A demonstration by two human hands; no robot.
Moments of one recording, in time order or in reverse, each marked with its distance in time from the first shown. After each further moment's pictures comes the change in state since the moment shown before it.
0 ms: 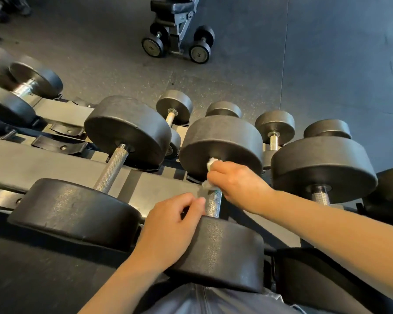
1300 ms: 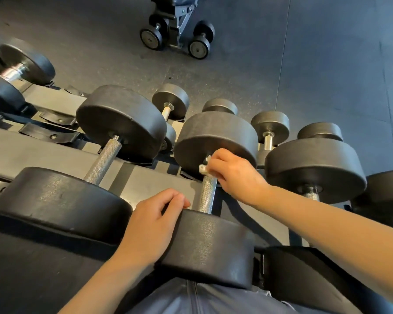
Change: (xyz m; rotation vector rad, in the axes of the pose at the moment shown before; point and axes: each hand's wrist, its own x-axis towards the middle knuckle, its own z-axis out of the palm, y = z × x) left_hand -0.007 -0.004 -0.004 -0.139 0.057 -0.086; right_hand 0.000 0.005 -0.001 0.015 -0.014 0.128
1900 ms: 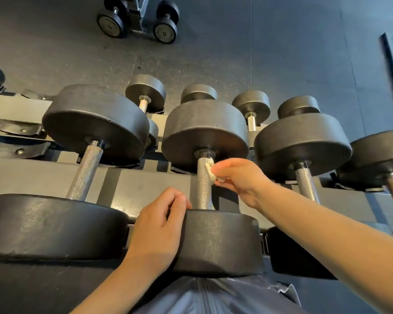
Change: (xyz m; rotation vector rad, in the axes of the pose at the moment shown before) left_hand 0.003 -0.001 -0.002 -0.051 -0.094 0.012; right_hand -0.009 -0.028 0.001 1.397 0.212 1.218
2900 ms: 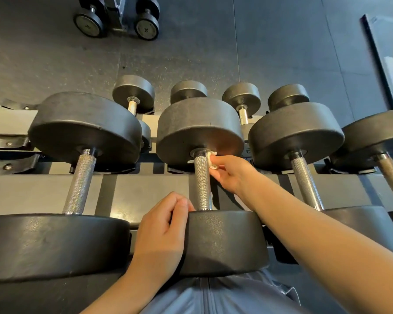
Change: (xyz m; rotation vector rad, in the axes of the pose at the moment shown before) left_hand 0.001 -0.005 -0.003 -0.054 -0.091 0.057; right_hand 0.028 0.001 0.013 0.684 0.059 0.207
